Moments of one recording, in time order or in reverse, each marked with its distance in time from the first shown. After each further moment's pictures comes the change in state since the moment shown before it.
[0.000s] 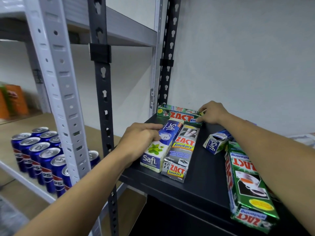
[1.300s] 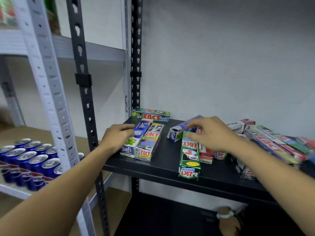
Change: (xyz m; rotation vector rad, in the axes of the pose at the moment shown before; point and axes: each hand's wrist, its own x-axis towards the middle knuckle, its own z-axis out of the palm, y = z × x) left_hand -0.016 0.009 0.001 0.288 0.085 0.127; right_hand -0.236 0.017 -0.089 -0.069 0.049 -0.182
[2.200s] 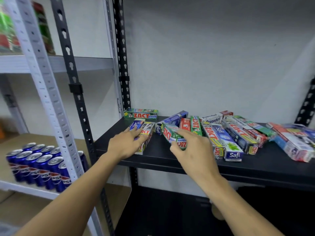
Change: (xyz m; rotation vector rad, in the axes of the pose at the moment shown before) left_hand -0.073 0.058 0.044 0.836 -0.133 0.149; right_hand -0.123 -0.048 0.015 0.275 0.460 0.118
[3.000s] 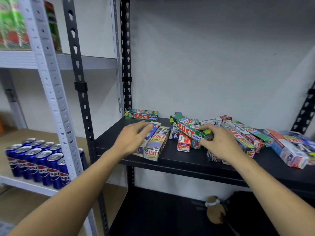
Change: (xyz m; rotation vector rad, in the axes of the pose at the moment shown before) left_hand -0.002 0.006 -0.001 -0.491 0.215 0.222; right_hand 0.050 0.076 -0.039 -0.151 -0.226 0.129
